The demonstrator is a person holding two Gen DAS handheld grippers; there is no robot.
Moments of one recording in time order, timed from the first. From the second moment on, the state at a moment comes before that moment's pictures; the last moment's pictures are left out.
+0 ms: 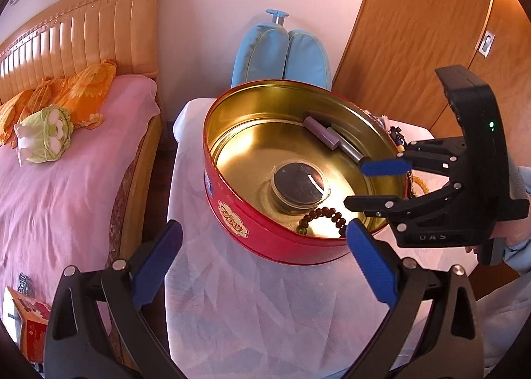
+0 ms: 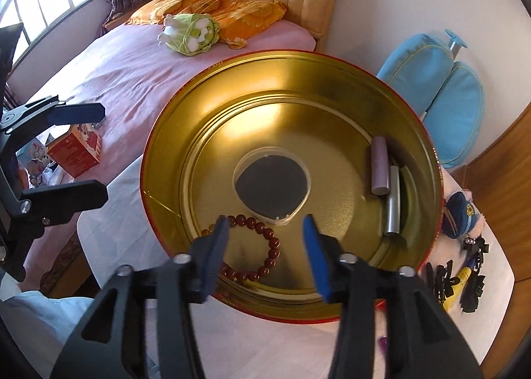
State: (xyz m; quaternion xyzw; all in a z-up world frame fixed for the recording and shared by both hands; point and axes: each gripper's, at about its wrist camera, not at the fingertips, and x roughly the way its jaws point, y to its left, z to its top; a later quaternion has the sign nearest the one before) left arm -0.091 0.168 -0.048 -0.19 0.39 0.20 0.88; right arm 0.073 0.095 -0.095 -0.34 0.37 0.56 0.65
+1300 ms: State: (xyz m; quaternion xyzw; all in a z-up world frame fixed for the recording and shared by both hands) left arm 0.119 -0.067 -0.046 -0.09 0.43 0.01 0.90; right arm 0.261 -0.186 -0.098 -0.20 0.41 0.40 0.80
